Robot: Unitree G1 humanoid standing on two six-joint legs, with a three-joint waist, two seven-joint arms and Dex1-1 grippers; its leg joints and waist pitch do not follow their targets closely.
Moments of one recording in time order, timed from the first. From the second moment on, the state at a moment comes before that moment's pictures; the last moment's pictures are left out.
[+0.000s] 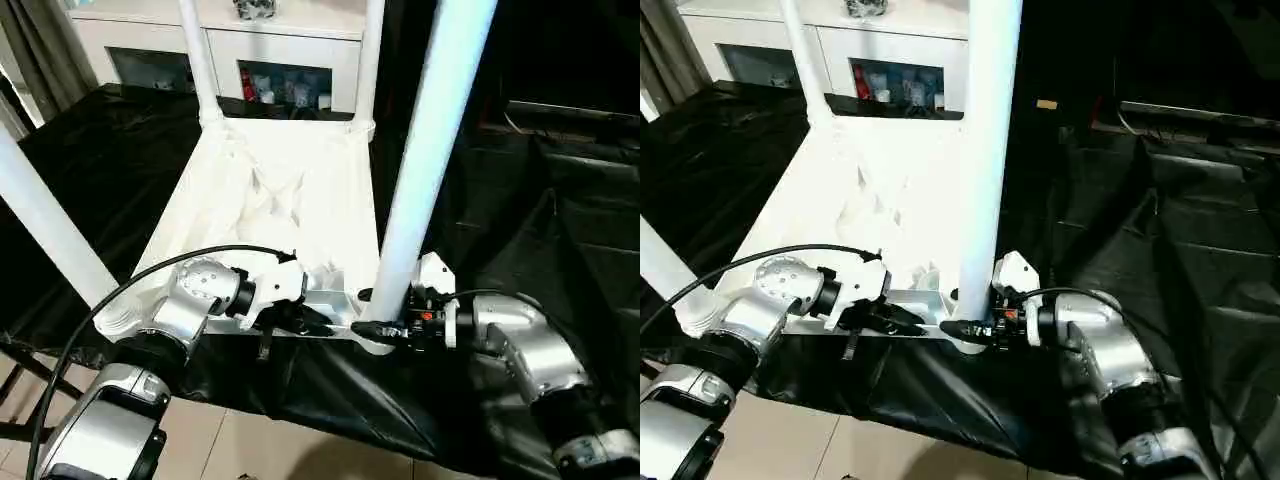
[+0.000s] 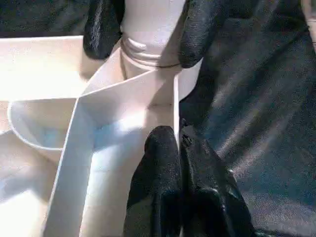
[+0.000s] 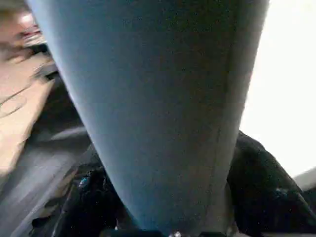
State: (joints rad) left arm -0.65 0.30 -0.29 0.83 0.08 -0.22 -1.30; right arm -0.36 -0.29 0.14 0.45 0.19 0.12 1.06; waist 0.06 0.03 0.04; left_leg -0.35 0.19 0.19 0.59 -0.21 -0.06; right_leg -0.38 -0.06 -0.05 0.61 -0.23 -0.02
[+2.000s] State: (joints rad) left arm -0.65 0.32 -0.27 0.84 0.05 -0.21 -1.34; right arm -0.37 -0.32 0.16 0.43 0.19 0.15 1.12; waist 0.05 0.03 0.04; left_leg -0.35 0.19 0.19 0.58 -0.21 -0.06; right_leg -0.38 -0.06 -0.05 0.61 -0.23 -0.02
